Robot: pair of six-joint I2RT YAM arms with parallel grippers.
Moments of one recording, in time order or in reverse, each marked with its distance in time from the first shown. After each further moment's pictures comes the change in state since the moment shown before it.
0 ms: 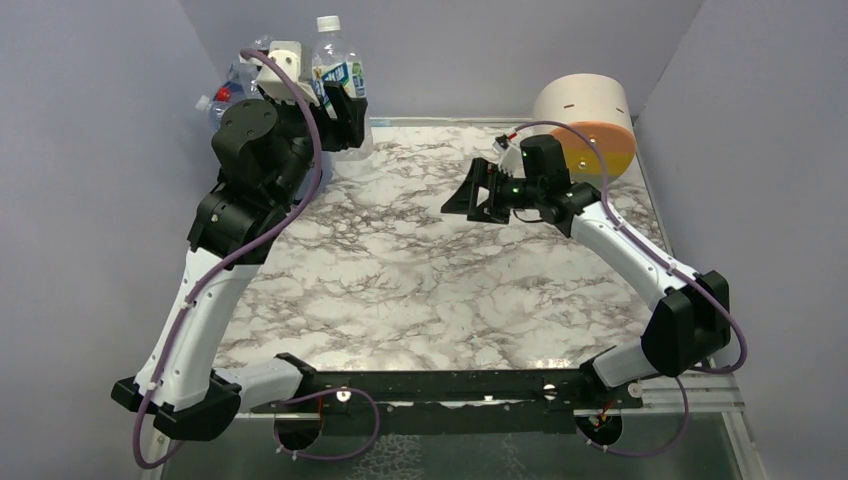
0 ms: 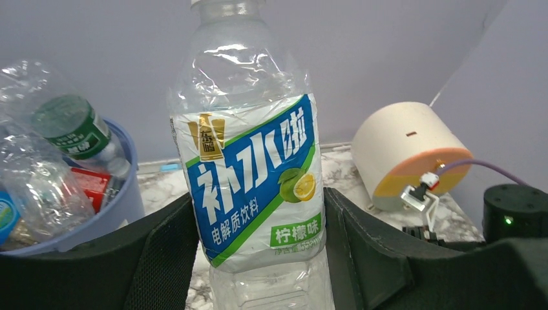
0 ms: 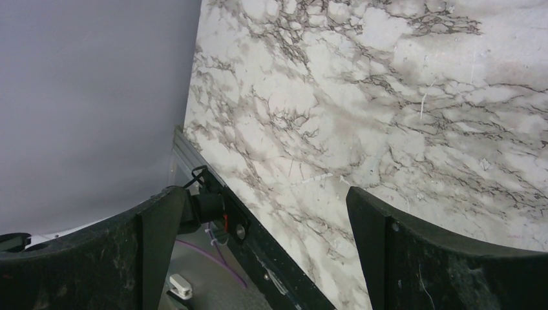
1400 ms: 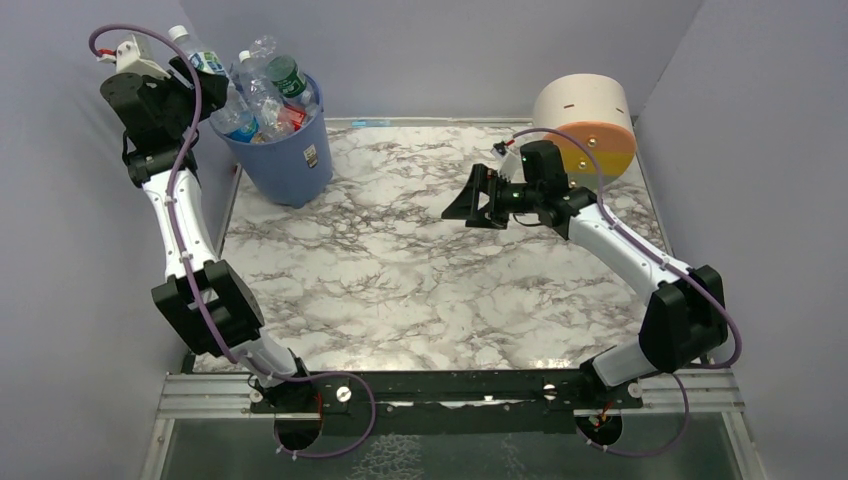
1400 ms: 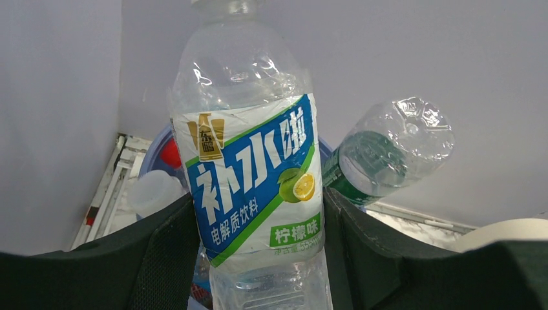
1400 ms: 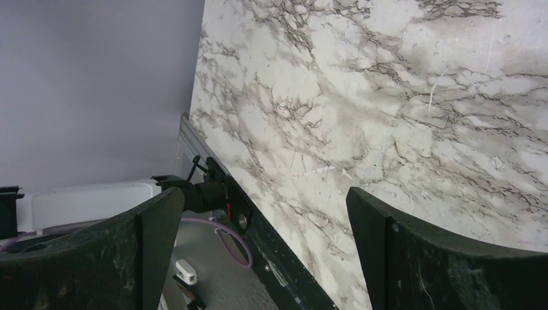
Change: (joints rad) left arm 0.981 0.445 -0.039 0.416 0.702 -0.272; right arm -0.019 0.017 -0.067 0.065 -0.082 0.001
